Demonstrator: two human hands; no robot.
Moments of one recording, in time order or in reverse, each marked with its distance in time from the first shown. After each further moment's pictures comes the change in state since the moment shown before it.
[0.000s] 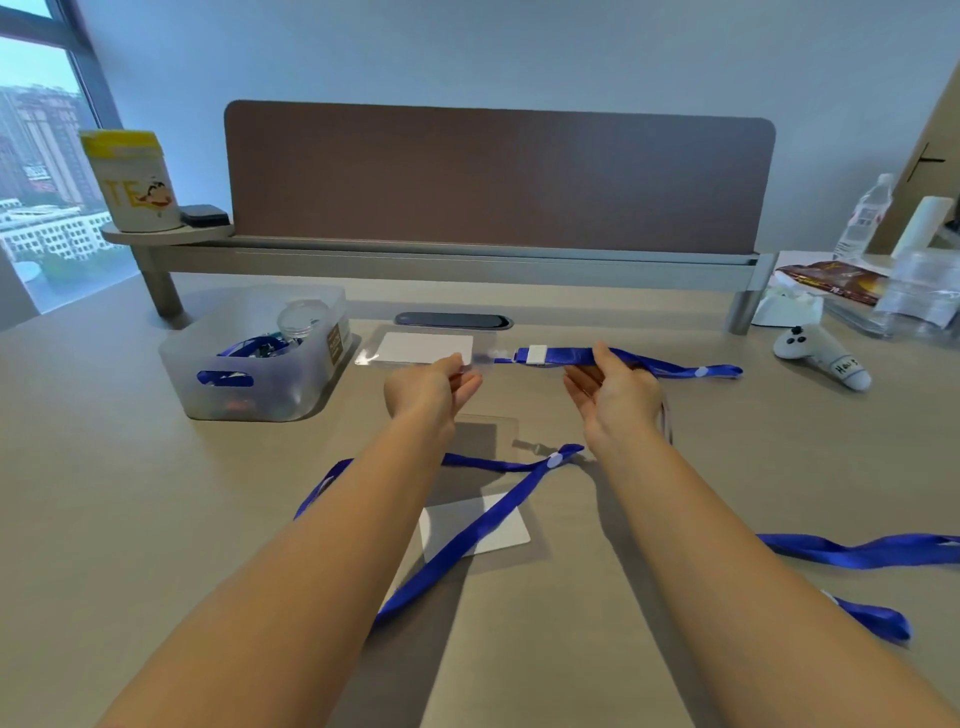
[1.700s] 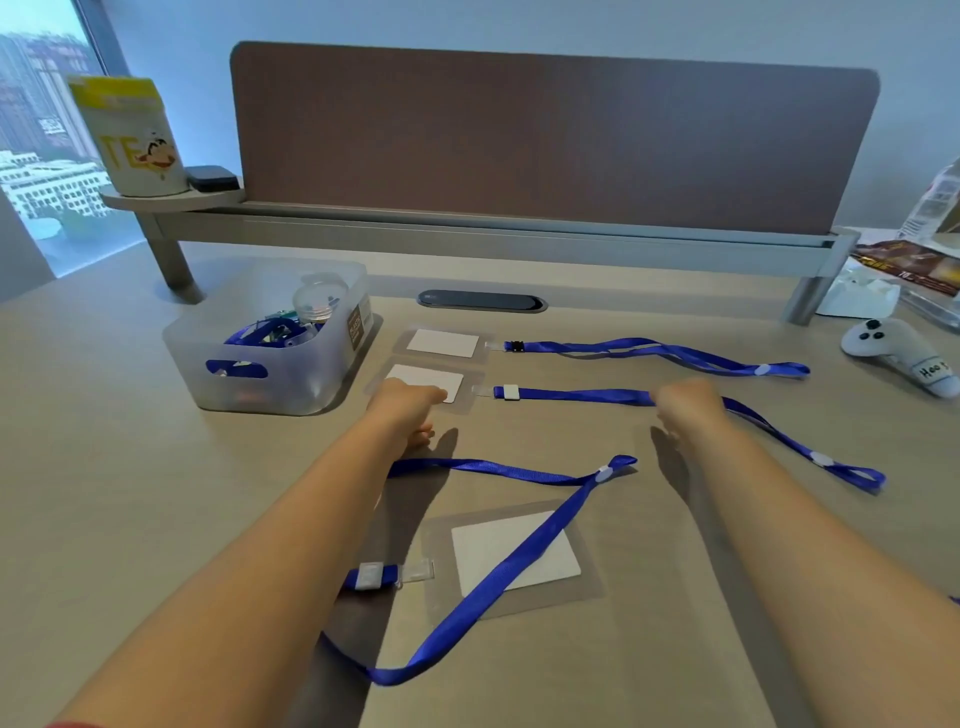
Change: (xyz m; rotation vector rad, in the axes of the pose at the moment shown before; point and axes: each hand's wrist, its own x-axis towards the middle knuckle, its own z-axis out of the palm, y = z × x) left_hand 0.082 0.006 -0.050 0.761 0.002 -0.105; right_hand 0.075 0.007 -0.017 -1.137 0.068 0.052
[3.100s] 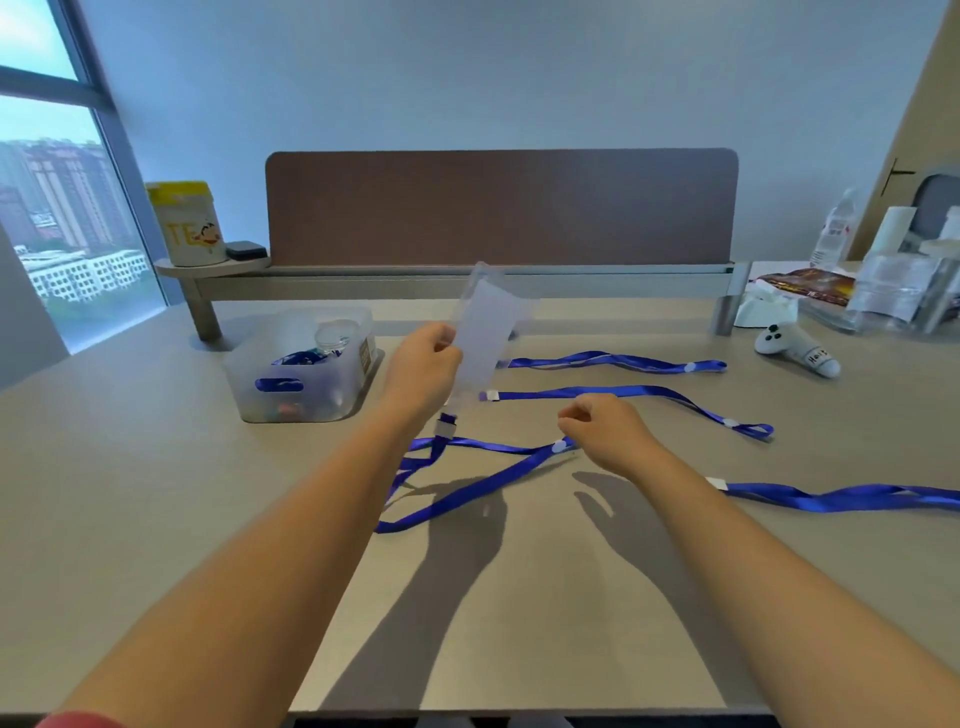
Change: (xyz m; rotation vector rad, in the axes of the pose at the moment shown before) left_hand -0.121 0.014 -0.014 0.188 0.049 0.748; right_hand -0.146 0.018 -0.021 -0.301 -0.188 -0.514
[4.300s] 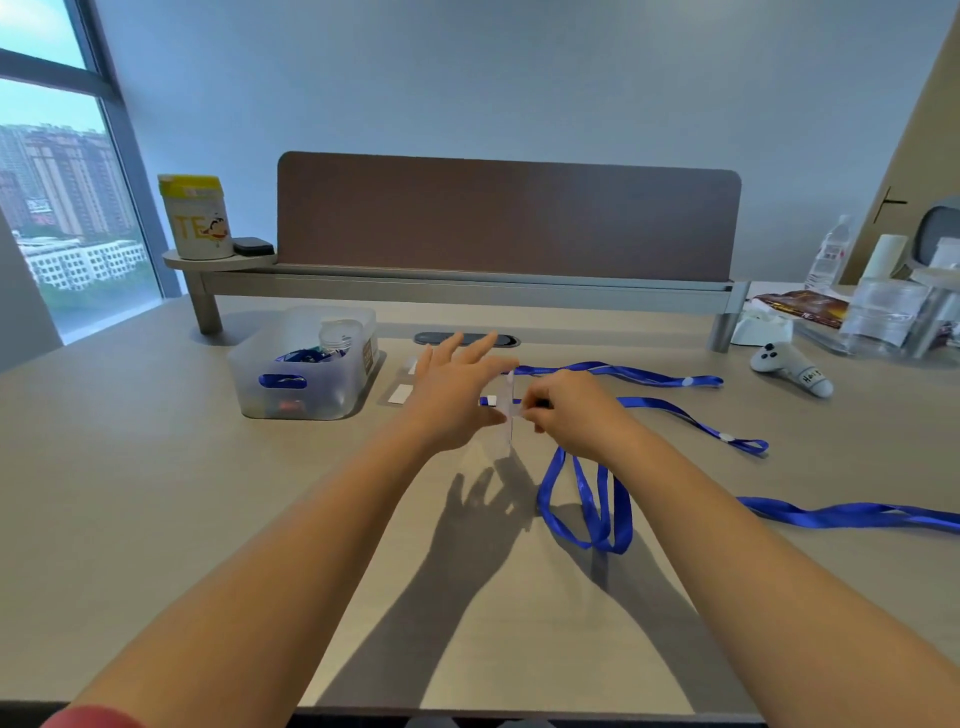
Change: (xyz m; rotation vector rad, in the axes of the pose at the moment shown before) left_hand -0.014 0.001 0.006 0.779 -0.254 0.325; right_hand -0.006 -0.044 -0.005 -0.318 -0.049 -0.314
